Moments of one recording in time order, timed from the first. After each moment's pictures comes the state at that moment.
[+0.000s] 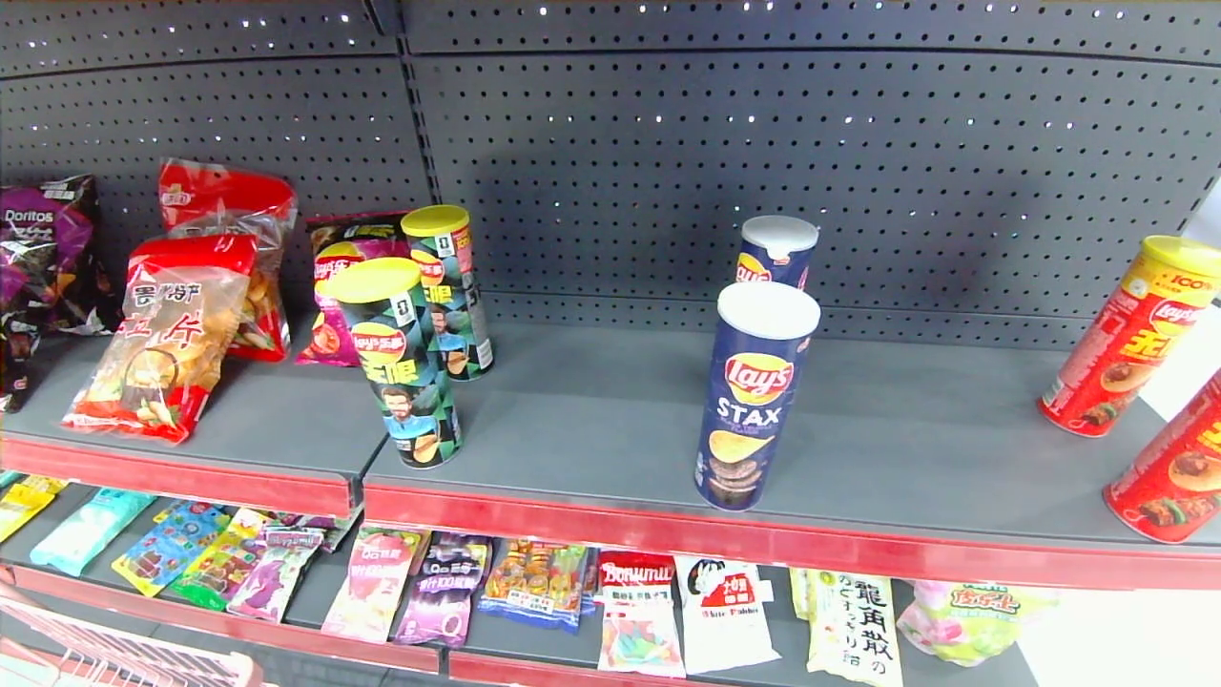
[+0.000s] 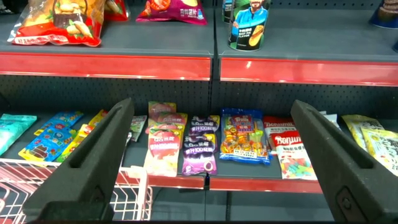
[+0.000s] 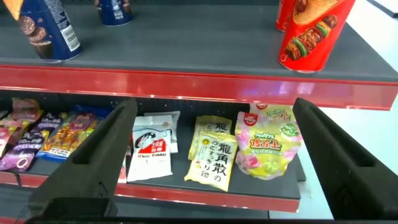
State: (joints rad) left arm 0.00 0.00 0.00 0.01 -0.07 -0.01; right arm 0.00 0.00 0.00 0.00 -0.01 0.01
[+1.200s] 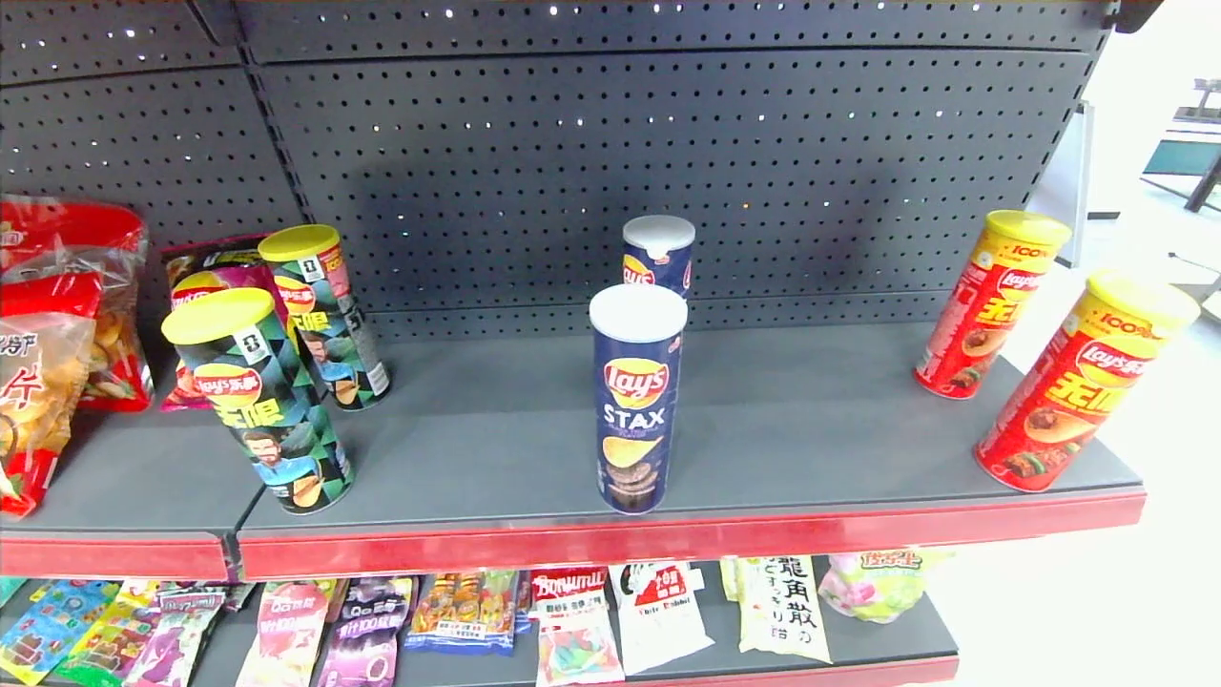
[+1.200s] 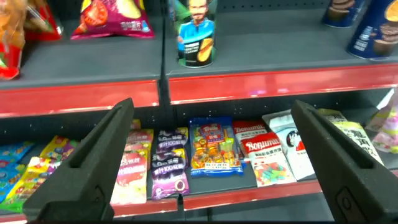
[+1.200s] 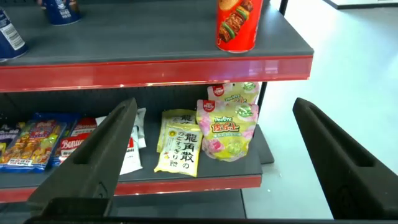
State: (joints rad) left arm 0.00 0.00 0.00 0.01 -0.07 0.01; right arm 0.00 0.00 0.00 0.00 -0.01 0.00
